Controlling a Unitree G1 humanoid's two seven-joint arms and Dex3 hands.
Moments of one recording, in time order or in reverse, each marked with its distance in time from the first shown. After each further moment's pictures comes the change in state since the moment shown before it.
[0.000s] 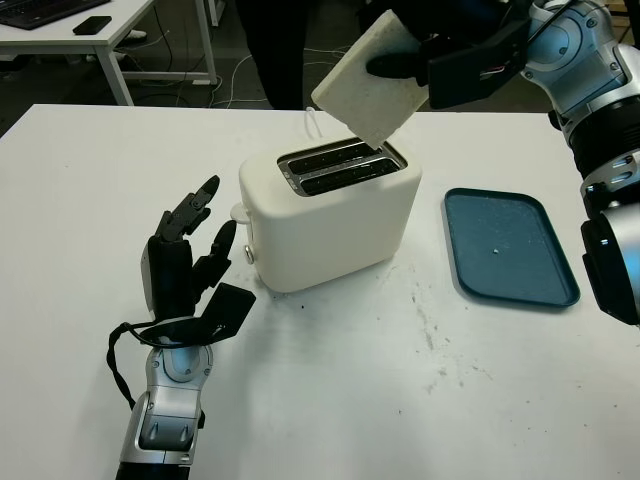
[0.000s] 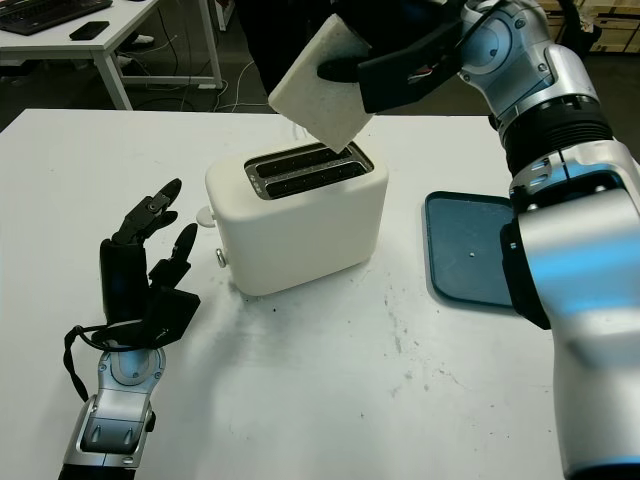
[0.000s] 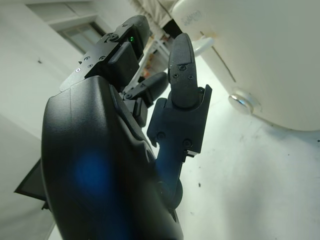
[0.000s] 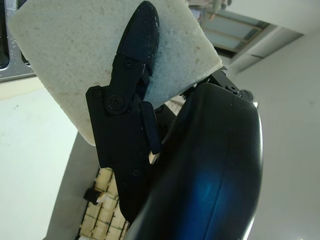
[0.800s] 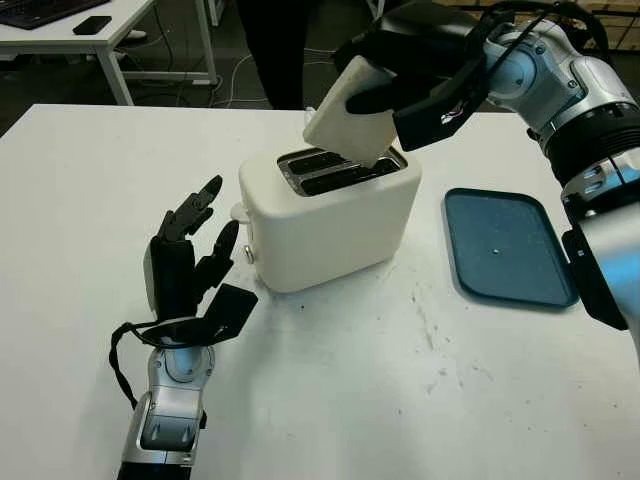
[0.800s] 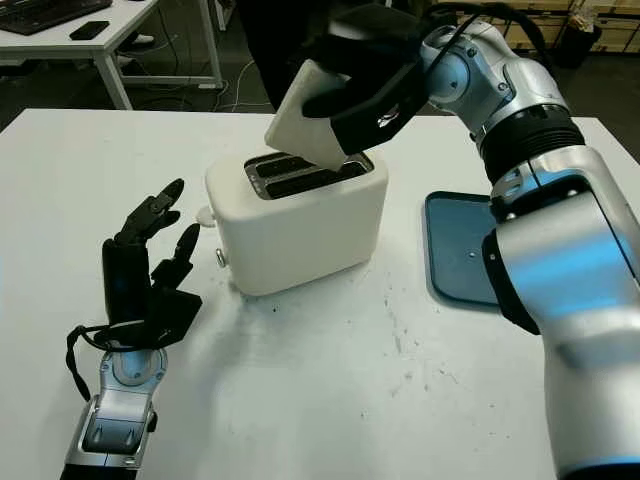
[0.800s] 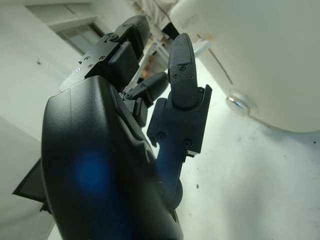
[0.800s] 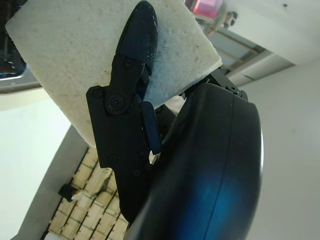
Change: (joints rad) left arm 0.000 -0.004 -0.006 0.000 0.002 -0.001 0.000; right arm 0.020 0.028 0.130 0.020 -0.128 -0.079 -0.156
